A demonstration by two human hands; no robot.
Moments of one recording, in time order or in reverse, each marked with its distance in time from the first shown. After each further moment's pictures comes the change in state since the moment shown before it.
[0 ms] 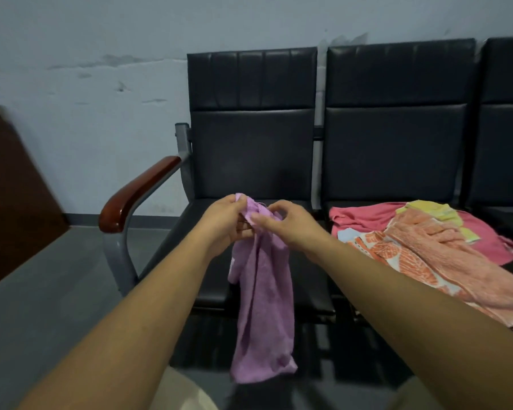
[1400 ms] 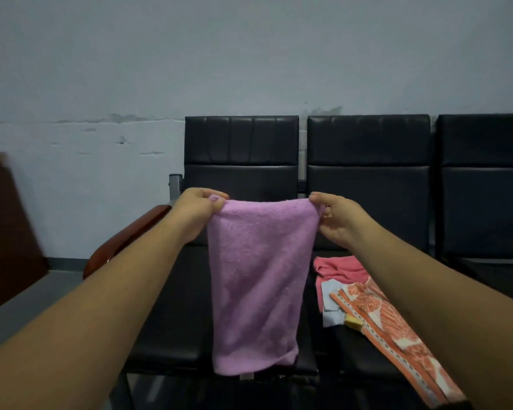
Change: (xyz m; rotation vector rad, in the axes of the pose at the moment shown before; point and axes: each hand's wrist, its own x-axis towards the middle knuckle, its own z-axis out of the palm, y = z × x) left_hand 0.016 0.112 -0.010 0.288 0.207 0.261; right_hand 0.030 -0.057 -0.133 0.977 0.228 0.129
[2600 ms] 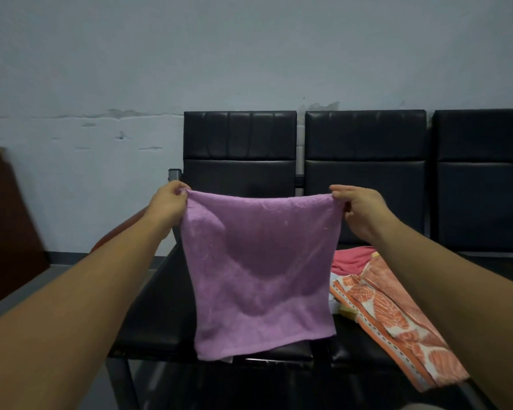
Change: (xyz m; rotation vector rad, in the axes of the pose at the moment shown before) left_hand 0.017 -0.031 -0.034 0.236 0.213 0.048; right_hand 0.008 -0.018 -0.051 -0.337 0.122 -0.259
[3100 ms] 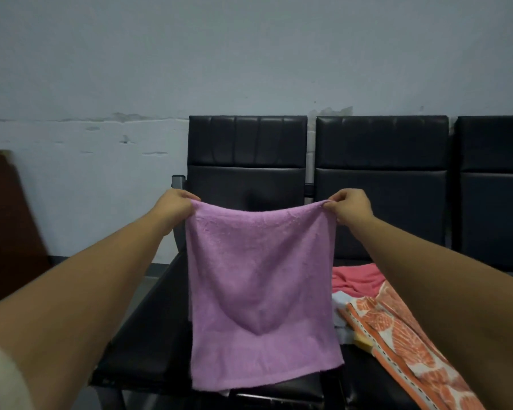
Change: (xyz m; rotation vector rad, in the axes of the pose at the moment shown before) left_hand 0.071 -0.011 0.016 0.078 -0.109 -0.057; right_hand 0.086 0.018 0.037 -0.682 0.082 -0.146
